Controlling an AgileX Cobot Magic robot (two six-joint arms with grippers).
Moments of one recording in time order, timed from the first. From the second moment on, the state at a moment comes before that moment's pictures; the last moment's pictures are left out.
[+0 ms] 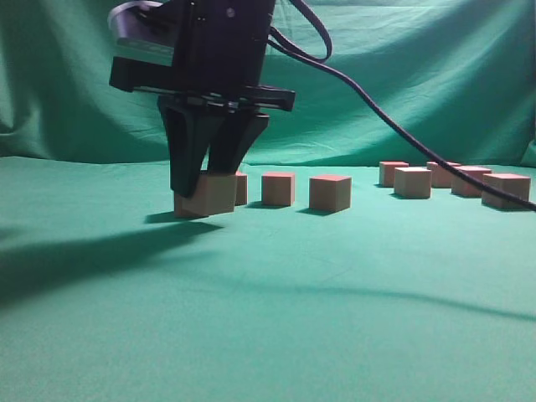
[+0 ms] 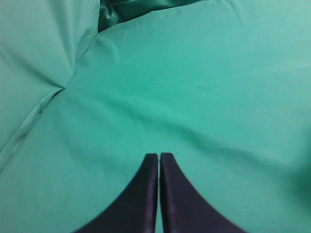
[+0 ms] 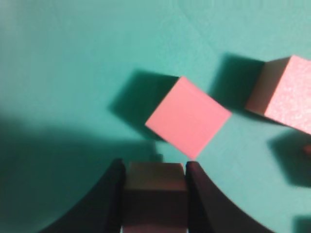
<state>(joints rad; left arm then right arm) 0.07 -0.02 0.02 0.41 0.37 -0.08 0.75 2.15 -1.72 0.12 0.98 -0.21</state>
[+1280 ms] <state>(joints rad) 0.07 -0.02 0.02 0.41 0.37 -0.08 0.75 2.18 -1.85 0.11 1.16 -0.18</state>
